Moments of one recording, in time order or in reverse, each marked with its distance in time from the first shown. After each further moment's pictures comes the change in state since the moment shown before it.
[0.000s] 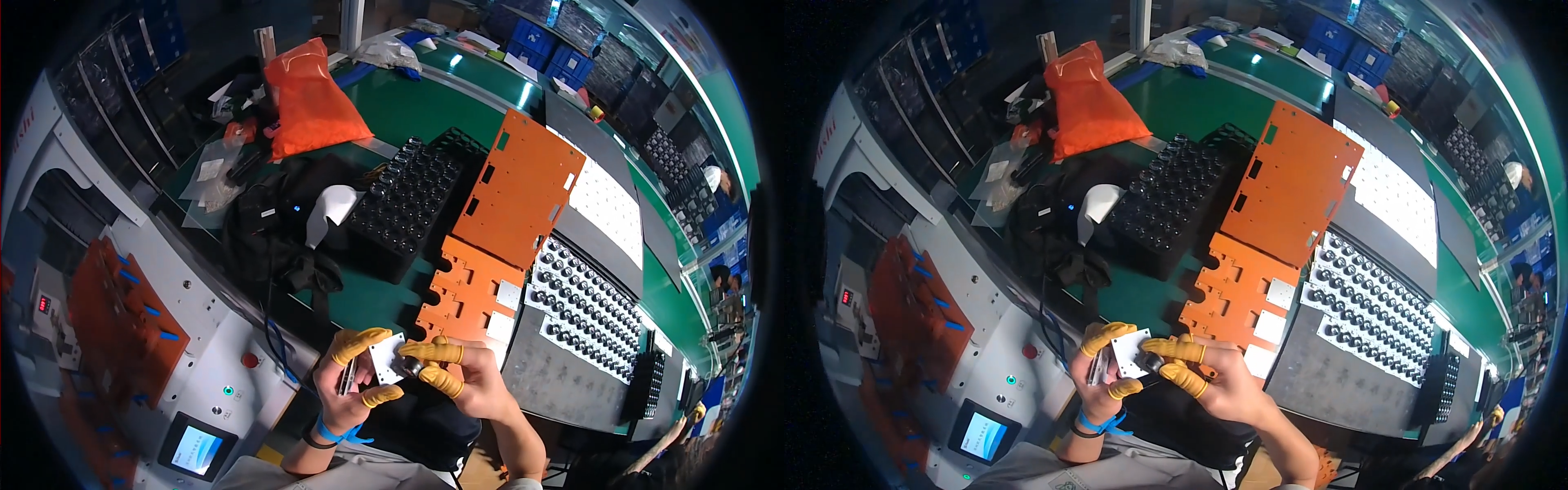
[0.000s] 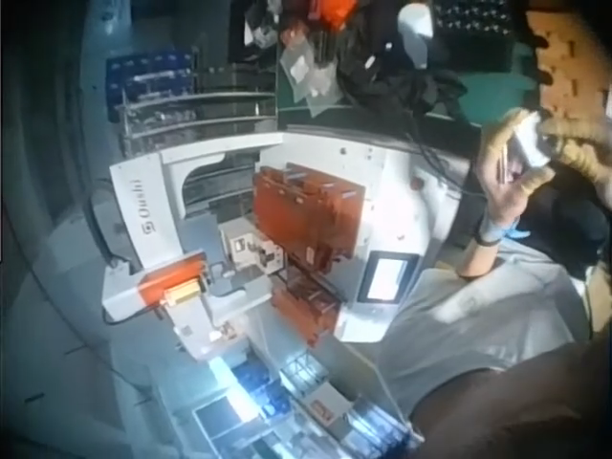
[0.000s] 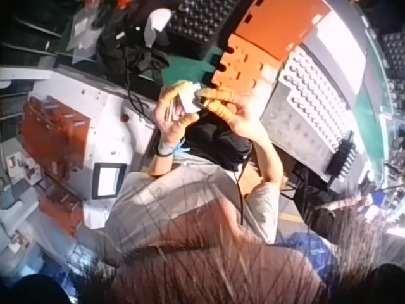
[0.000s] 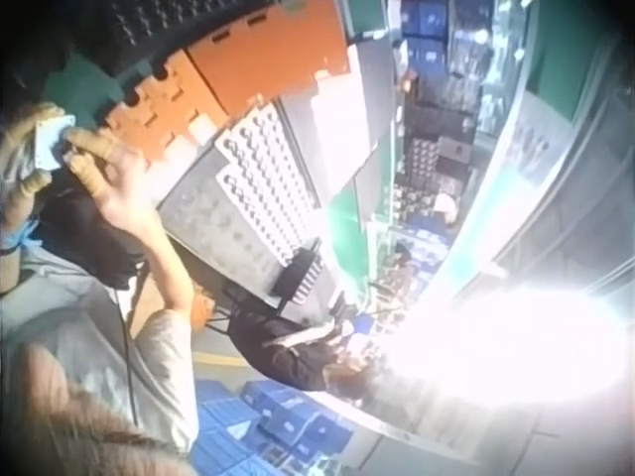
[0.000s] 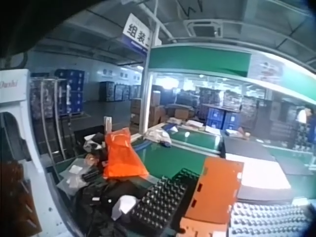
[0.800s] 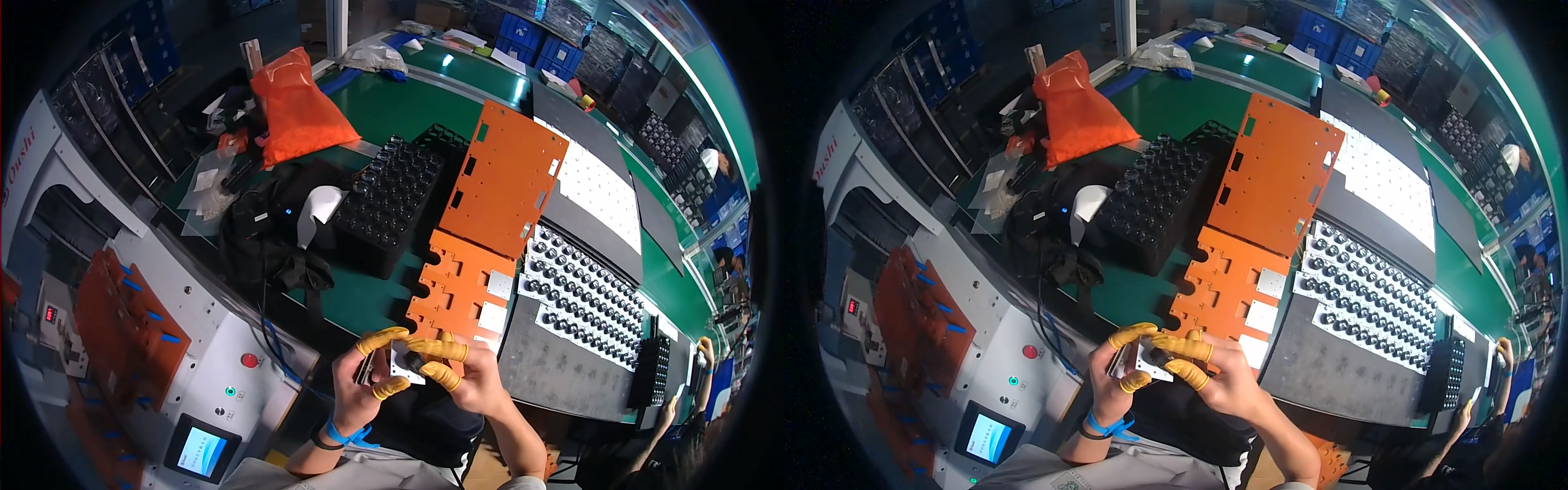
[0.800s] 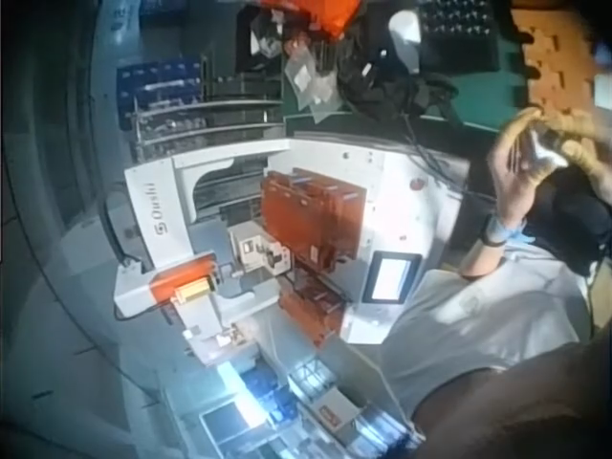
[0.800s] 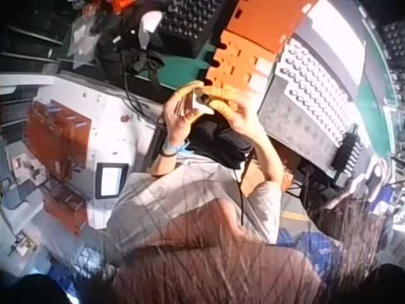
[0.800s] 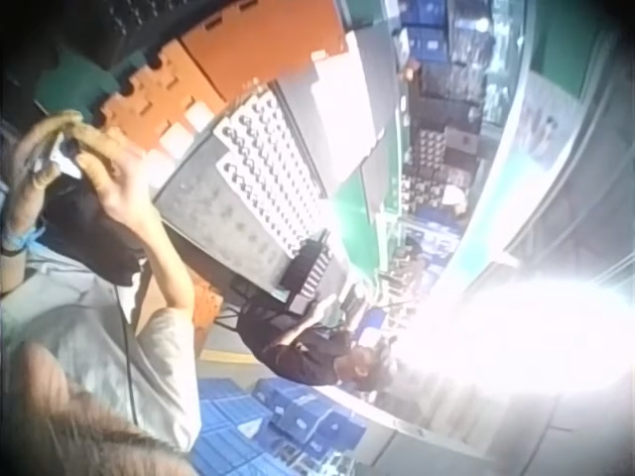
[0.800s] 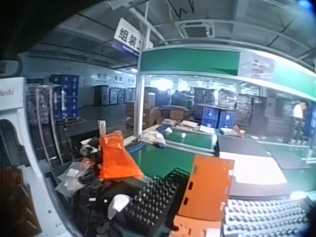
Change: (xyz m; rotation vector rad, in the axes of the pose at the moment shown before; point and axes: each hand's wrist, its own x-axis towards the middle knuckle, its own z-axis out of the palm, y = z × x) left_hand -0.011 -0.004 0.020 0.010 -0.057 -0.223; right_hand -0.023 0.016 -0.006 -0.085 0.119 -0.167
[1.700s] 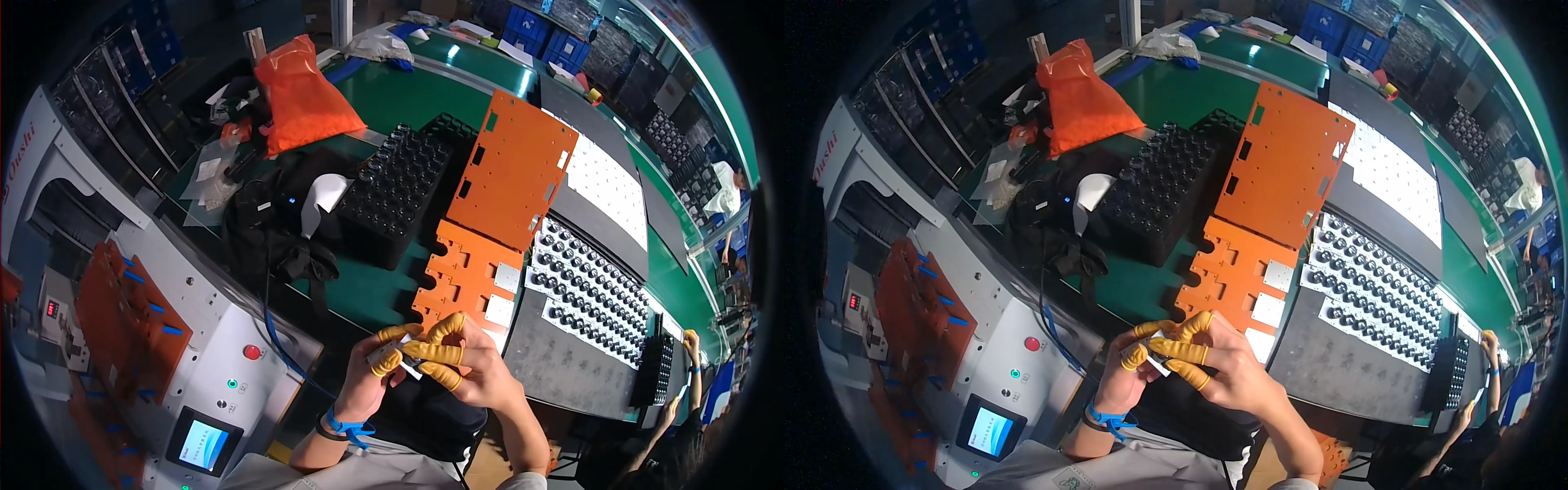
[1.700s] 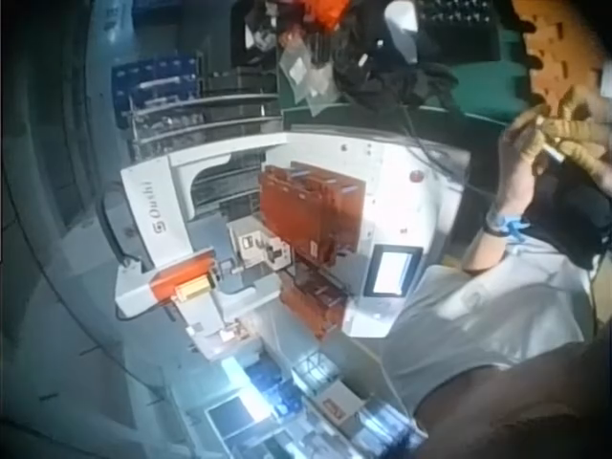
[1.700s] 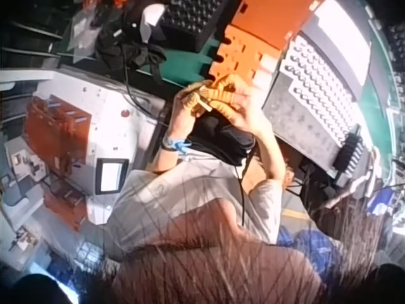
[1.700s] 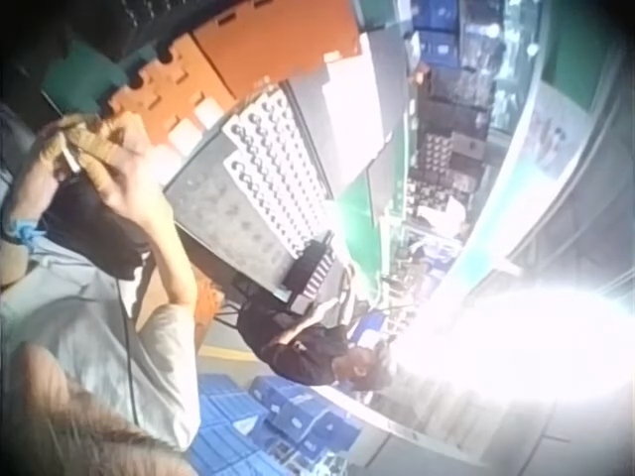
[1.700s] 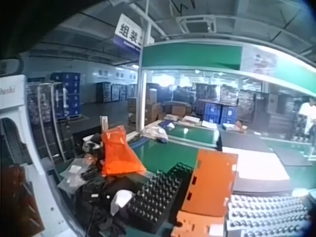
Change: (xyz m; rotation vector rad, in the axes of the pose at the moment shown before) left_hand -0.004 -0.013 -0.002 -0.435 -0.016 -0.446; right_hand 0.005 -0.003 -0.009 -0.208 -0.140 -0.083
